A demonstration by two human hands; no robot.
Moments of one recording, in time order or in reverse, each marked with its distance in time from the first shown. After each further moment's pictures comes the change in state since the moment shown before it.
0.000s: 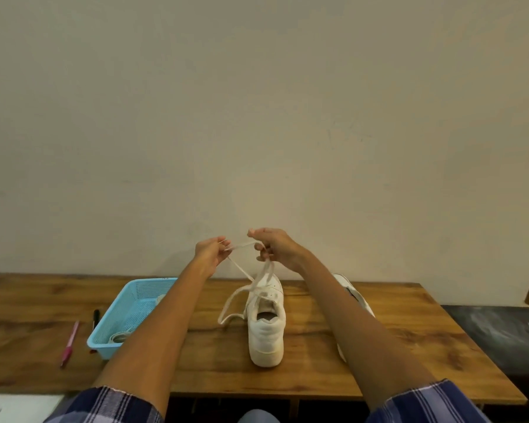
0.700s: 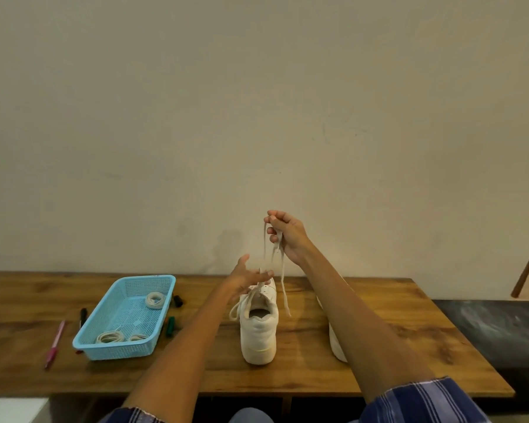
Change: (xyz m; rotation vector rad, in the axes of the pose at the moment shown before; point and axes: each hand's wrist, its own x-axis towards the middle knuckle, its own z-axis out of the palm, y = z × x) left_hand -0.021 -0.075 0.035 0.620 -0.374 -0.064; right_hand 0.004 0.003 -0.024 0.432 0.252 -0.160
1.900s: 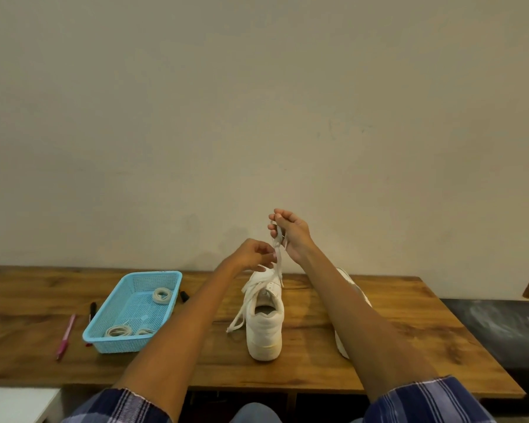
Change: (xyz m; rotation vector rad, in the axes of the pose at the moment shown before) left_hand -0.004 0.041 -0.012 0.264 -0.078 0.241; right_hand 0.000 0.009 0.003 0.104 0.061 -0.014
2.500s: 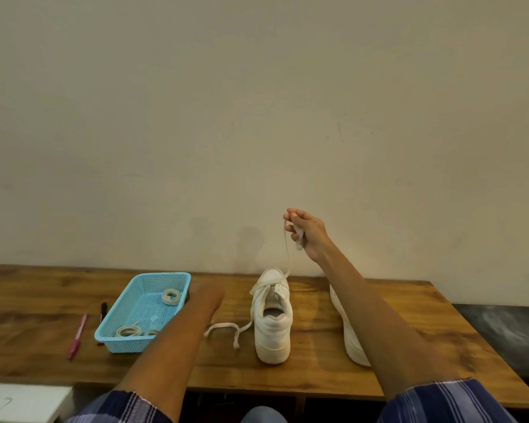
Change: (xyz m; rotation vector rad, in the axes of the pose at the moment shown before) left_hand -0.044 -0.056 -0.034 1.234 -0.118 -0.599; right_hand 0.004 -0.015 -0.011 -0.092 -0.027 0.023
